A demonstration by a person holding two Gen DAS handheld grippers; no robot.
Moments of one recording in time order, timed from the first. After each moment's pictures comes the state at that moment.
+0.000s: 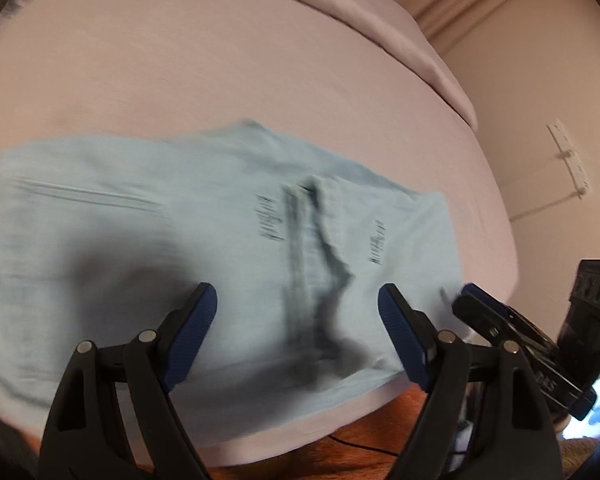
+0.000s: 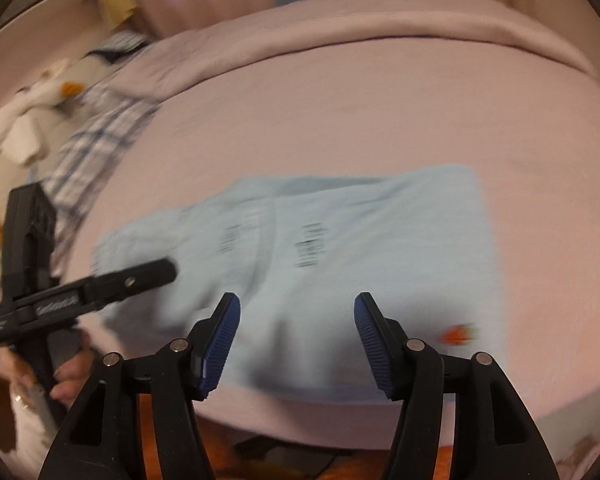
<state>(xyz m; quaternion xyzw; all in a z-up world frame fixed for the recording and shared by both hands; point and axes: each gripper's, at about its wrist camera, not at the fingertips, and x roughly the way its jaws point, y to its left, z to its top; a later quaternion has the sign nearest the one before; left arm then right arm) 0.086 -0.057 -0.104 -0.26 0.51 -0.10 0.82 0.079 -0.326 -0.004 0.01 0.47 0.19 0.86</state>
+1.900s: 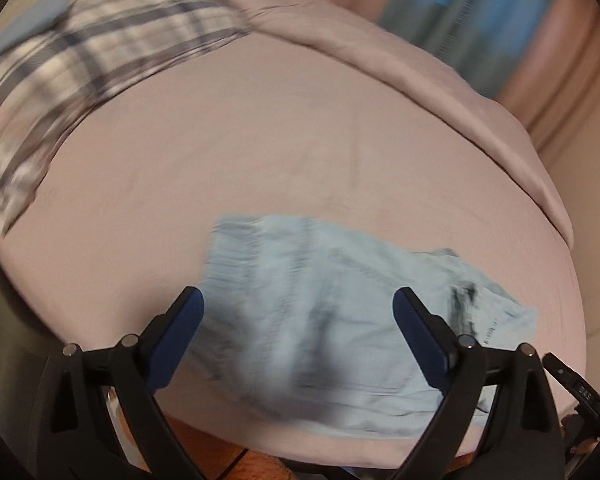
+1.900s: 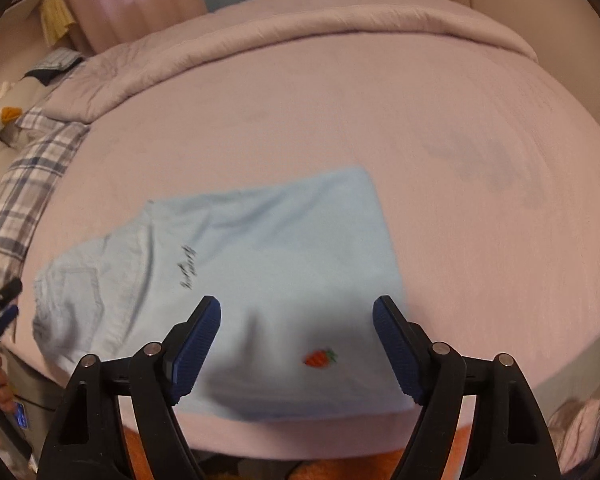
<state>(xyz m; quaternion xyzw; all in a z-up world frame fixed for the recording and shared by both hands) -0.014 0.072 -0.060 -0.26 0.40 0.20 0.86 0.091 -0.329 -0.026 0.01 0.48 0.14 0.87</state>
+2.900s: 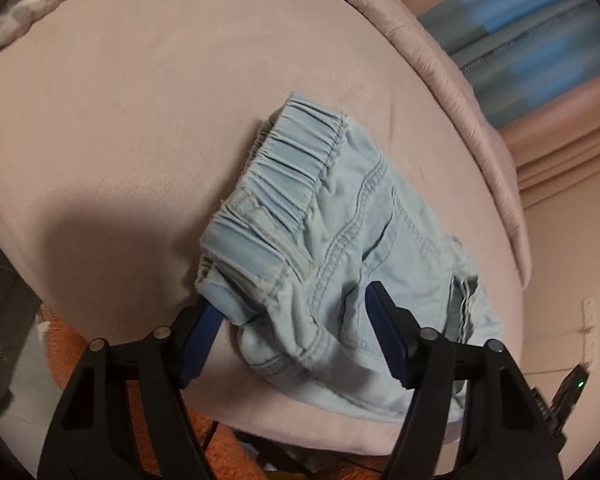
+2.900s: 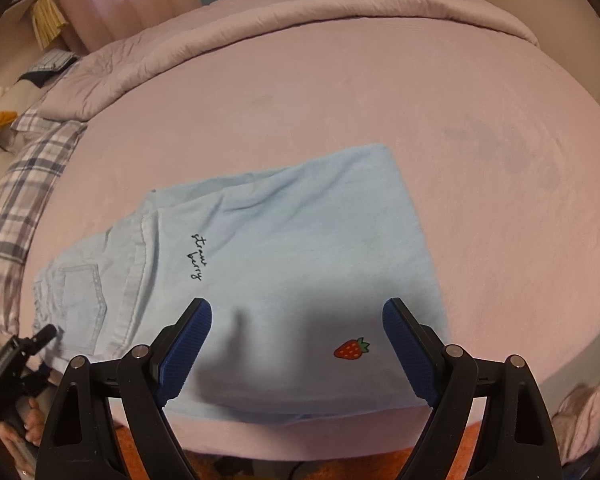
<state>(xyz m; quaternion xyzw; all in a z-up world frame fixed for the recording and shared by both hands) -0.058 0.091 -0.122 -0.43 0.39 0.15 0.80 0.097 -0.322 -0.036 0.03 0.51 0.12 0.85</state>
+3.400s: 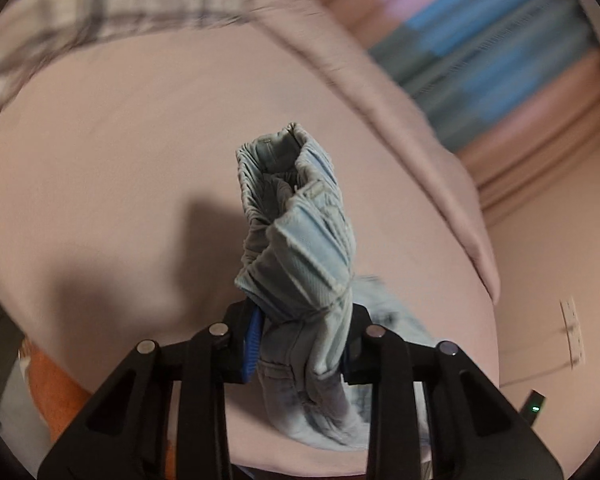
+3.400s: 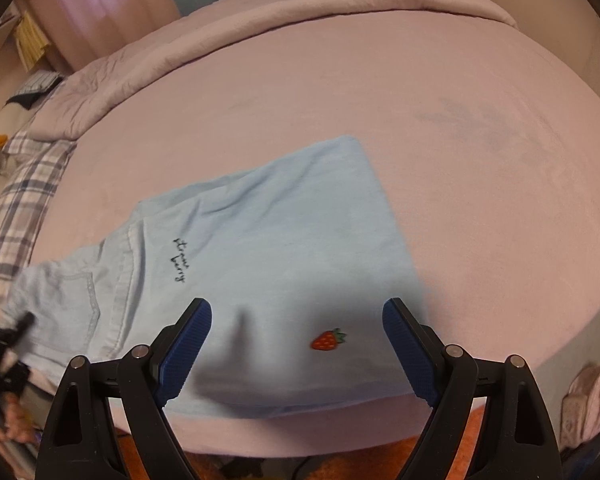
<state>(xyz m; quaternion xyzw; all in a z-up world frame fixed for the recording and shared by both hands) -0.041 0.052 -0.033 -0.40 0.32 0.11 0.85 0.089 -0.346 -0.037 0.07 0.50 0.09 0.86</state>
